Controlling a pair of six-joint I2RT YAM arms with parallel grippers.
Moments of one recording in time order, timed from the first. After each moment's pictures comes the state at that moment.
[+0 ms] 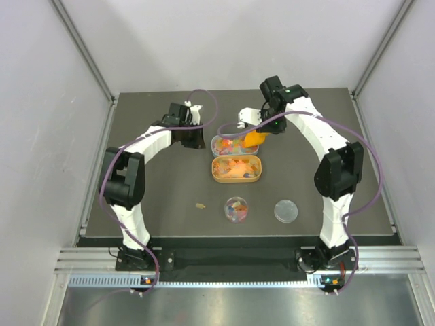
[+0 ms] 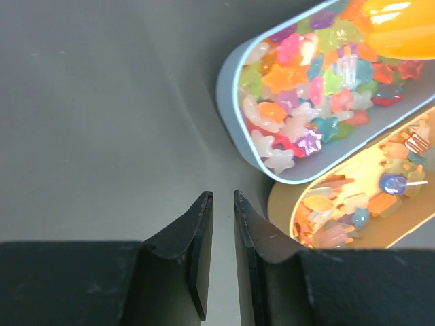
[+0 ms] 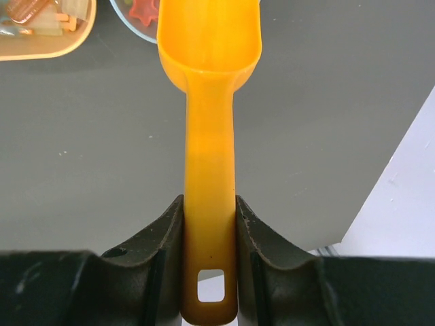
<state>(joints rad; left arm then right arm) -0.28 1.89 1.37 -0.37 0.36 -0.12 0.43 2.01 1.99 -1.19 0.00 -1.22</state>
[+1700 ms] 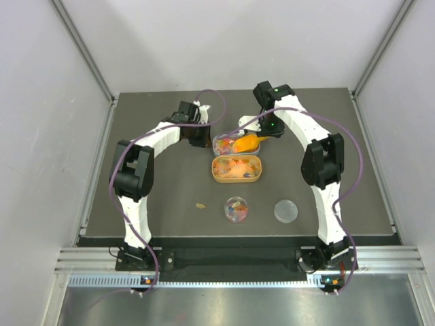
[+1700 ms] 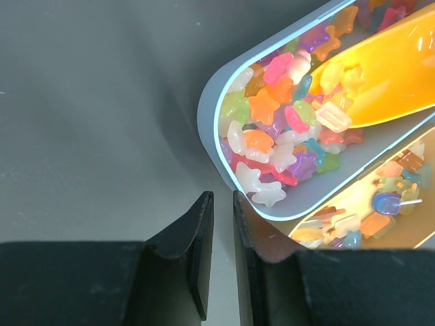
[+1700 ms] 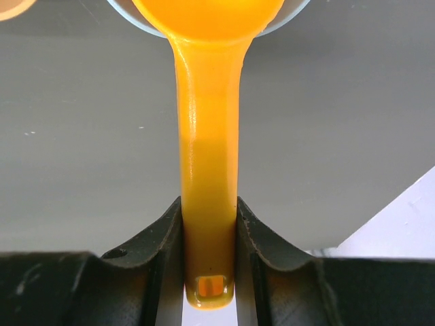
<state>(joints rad) -0.33 2.02 1.49 -0.40 0.38 -0.13 0.42 2.24 2.16 -1.31 0.10 -1.33</state>
